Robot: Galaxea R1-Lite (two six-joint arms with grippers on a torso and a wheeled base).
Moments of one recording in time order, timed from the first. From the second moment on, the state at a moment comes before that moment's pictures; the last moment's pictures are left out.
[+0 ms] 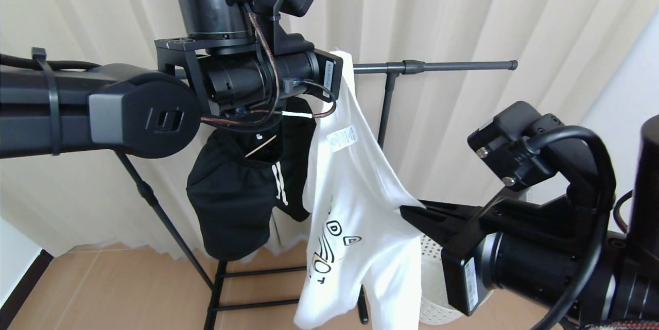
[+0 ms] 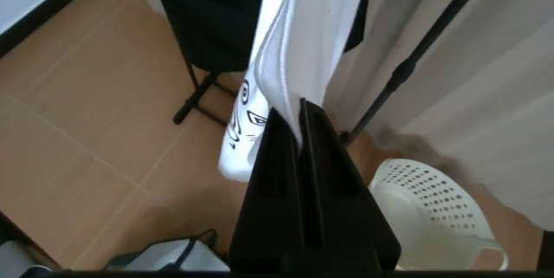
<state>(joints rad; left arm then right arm) -0.61 1.88 -1.55 -0.33 -0.14 0.17 1.07 1.43 -0.88 -0.16 -0.44 0.14</state>
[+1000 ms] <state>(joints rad) -0.60 1.89 -1.58 -0.29 -0.26 0.15 1.12 1.52 -0.93 -0.21 -0.55 0.26</state>
